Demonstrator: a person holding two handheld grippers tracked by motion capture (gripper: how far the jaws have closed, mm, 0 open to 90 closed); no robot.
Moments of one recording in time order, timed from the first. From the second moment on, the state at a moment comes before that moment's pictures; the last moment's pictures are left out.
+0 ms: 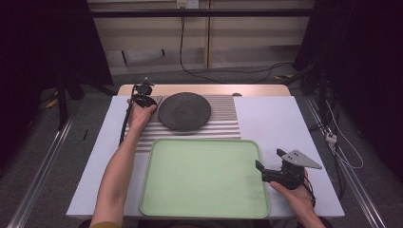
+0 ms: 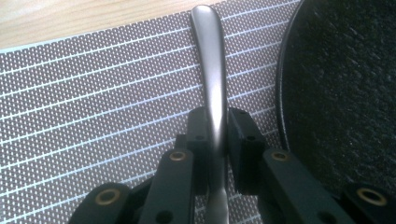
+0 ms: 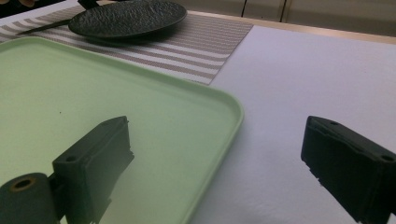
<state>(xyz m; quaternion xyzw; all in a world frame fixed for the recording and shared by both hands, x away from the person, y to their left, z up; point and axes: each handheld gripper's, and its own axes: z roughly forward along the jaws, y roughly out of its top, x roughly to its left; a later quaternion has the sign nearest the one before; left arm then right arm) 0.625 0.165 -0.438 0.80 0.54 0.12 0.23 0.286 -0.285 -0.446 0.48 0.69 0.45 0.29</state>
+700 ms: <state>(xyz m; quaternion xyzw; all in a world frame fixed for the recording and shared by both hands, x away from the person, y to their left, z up) 0.612 0.172 -0.415 0.80 0.54 0.13 0.23 0.286 -0.284 -0.446 0.48 0.69 0.45 0.29</state>
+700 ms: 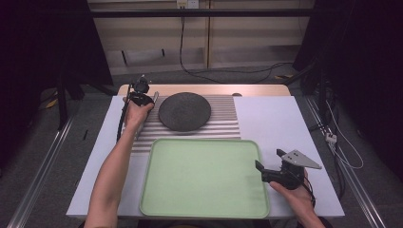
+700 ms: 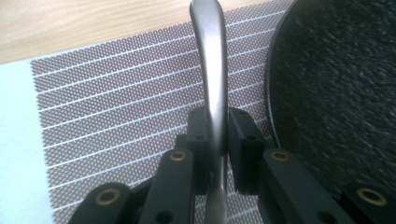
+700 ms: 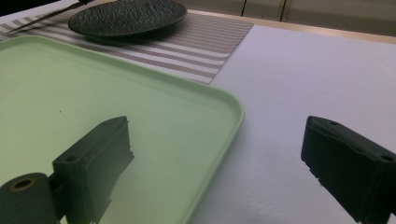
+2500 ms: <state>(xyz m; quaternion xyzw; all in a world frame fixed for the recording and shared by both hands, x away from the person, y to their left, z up) 0.511 0.162 -0.373 0.84 0.44 0.13 0.30 0.283 -0.281 -0.443 0.48 0.69 0.45 0.30</state>
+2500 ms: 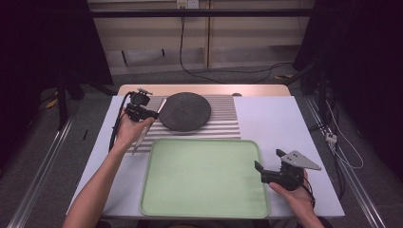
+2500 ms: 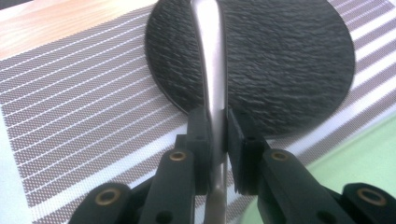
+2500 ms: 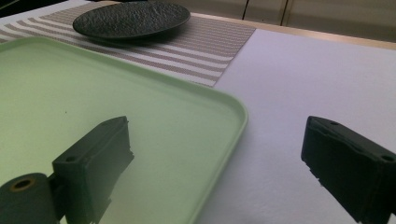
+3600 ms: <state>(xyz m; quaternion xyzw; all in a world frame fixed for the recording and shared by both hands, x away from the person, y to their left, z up) 0.455 0.132 -0.374 0.86 0.40 0.09 0.30 0.284 -0.280 -0.443 0.47 0.69 0.45 0.29</state>
